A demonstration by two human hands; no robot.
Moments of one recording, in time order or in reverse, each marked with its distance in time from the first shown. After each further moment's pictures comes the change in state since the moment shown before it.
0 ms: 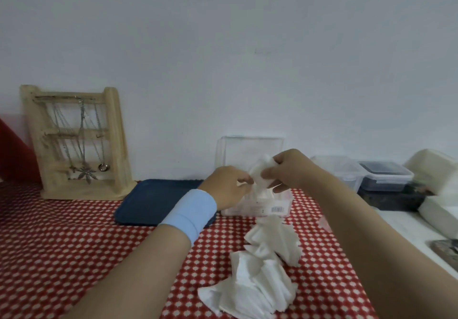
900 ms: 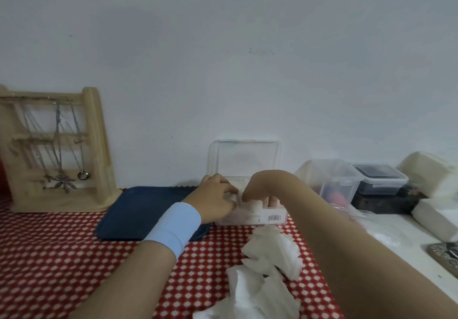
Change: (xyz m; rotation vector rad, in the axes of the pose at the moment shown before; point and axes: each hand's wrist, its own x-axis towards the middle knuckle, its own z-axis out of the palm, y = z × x) left_hand 0.021 -0.042 0.015 0.051 -0.073 0.007; right_hand 0.025 -0.034 0.046 -0.776 -0.411 0.275
